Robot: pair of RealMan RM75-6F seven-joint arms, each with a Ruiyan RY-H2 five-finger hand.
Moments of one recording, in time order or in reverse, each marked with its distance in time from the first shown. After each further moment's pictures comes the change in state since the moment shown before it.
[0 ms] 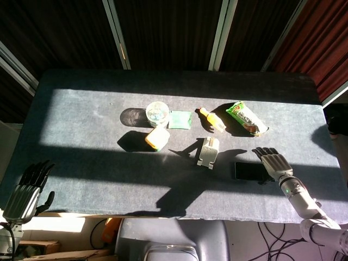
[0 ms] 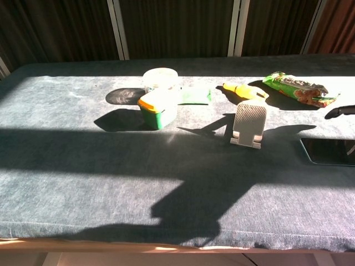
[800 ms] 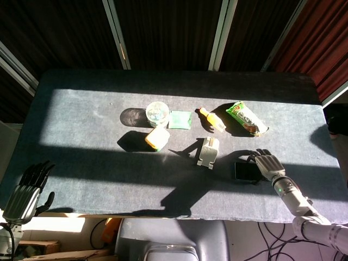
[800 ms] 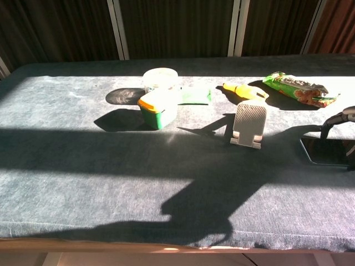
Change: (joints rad) left arm -0.001 0.005 0.006 -0.003 0.002 -0.004 -0.010; right arm 0.044 -0.065 -0.037 0.059 0.018 -0.015 0.043
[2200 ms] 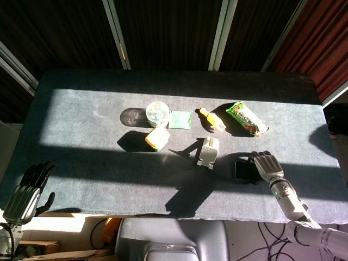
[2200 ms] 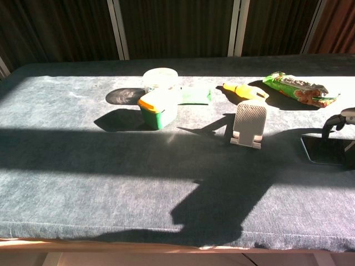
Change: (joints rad) left arm -0.002 0.003 0.005 0.001 0.002 -0.004 -0.017; right arm -0.005 -0.068 -0.038 -0.001 0.073 0.169 -0.174
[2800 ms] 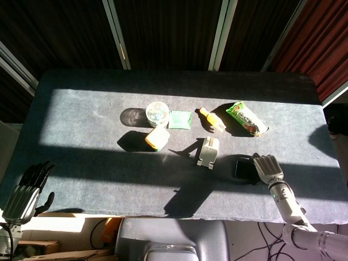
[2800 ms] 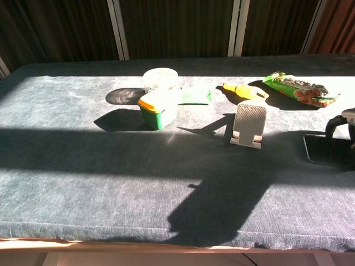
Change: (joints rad) left arm 0.000 0.003 0.000 0.002 0.000 0.001 -0.011; right arm -0.005 -0.014 -0.011 -0.046 0.043 0.090 -0.148
